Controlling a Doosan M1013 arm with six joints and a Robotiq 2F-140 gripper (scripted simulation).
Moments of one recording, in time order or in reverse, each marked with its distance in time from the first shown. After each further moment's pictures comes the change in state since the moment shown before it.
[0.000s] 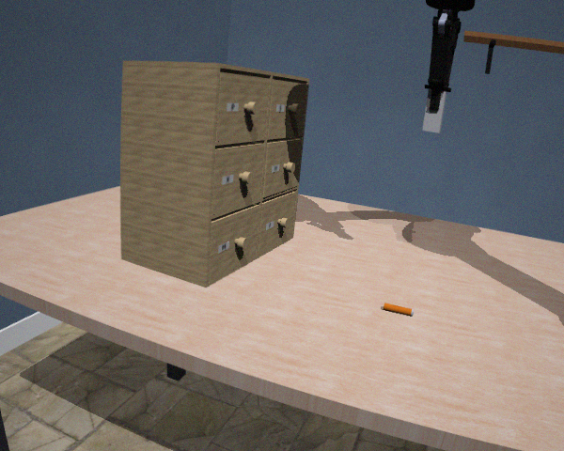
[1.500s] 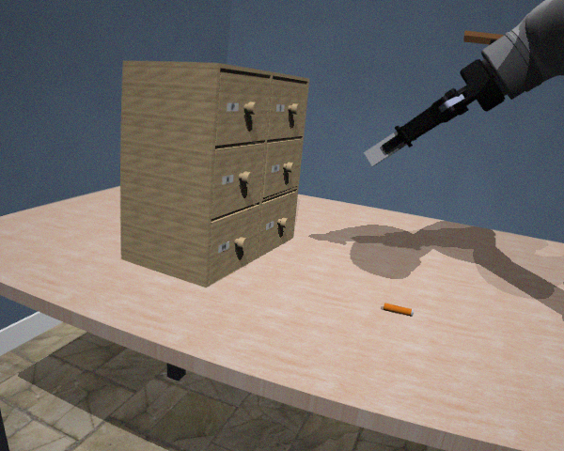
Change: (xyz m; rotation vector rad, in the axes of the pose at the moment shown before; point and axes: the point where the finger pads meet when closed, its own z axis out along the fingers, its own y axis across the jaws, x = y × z) arm 0.069 -0.008 0.072 -0.006 0.846 0.003
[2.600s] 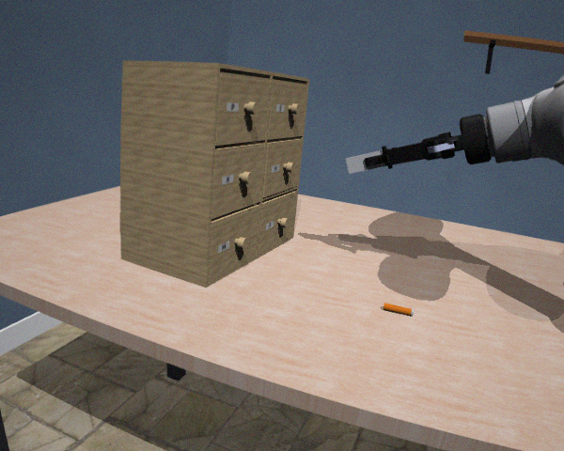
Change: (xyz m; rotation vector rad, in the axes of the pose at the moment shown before) arm -0.001 0.007 0.041 0.006 0.354 0.001
